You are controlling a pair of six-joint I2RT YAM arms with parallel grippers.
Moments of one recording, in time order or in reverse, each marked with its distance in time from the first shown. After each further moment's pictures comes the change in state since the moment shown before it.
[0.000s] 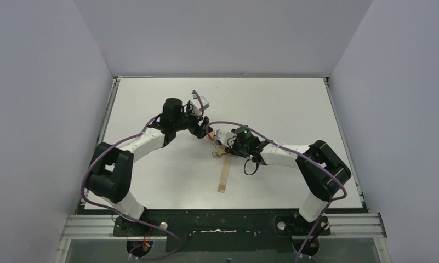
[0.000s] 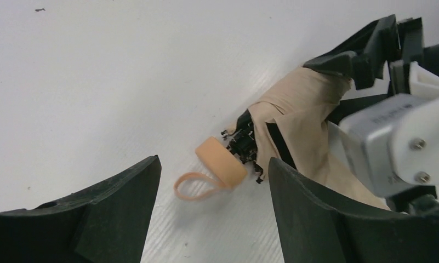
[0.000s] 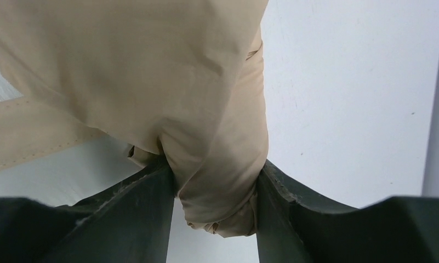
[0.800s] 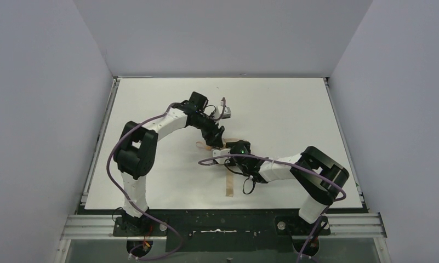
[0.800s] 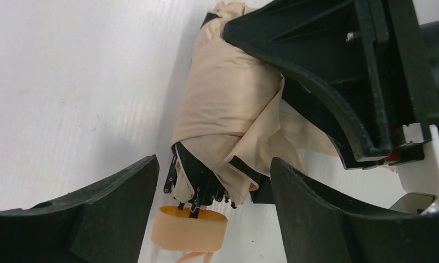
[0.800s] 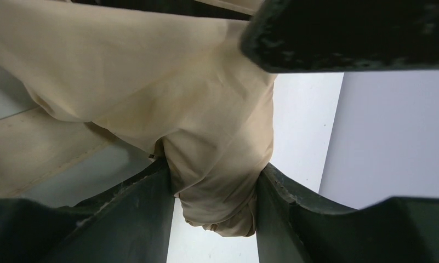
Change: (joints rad) left arm -0.077 0.353 0.479 -0.649 0.246 0.334; right arm 0.177 -0.023 -0.230 0.349 0.246 -0.264
